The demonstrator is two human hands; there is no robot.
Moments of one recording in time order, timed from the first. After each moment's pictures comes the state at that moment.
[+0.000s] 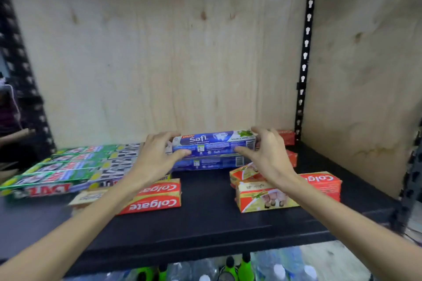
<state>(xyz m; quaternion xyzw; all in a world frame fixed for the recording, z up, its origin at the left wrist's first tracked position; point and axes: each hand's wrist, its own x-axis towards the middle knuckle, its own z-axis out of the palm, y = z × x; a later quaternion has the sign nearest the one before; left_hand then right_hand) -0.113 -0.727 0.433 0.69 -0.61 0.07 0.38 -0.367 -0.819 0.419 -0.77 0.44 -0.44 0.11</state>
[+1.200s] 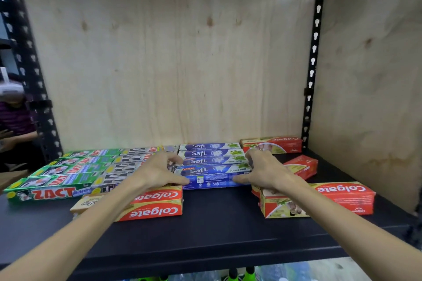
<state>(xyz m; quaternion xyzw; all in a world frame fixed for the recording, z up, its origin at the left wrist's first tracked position) -0.094 -0.735 0.429 0.75 -0.60 -0.12 0.25 -0.355 -0.829 0.426 -0.84 0.48 -0.20 0.12</state>
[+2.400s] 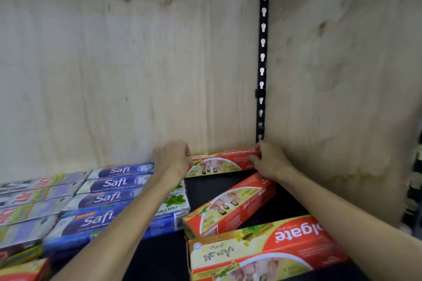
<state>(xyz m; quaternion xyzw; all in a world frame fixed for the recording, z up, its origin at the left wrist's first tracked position) -0.224 -0.969 0.411 0.75 -0.60 0.13 0.25 -0.461 -1.019 0.396 -0.72 0.60 -0.35 0.11</state>
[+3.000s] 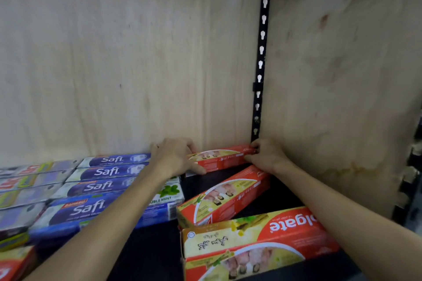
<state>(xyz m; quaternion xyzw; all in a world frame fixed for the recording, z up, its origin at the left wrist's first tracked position) -0.233 -0.954 0.411 0.73 -0.65 0.03 0.22 -0.468 -1.017 0.396 -0.72 0.60 -0.33 0.14</state>
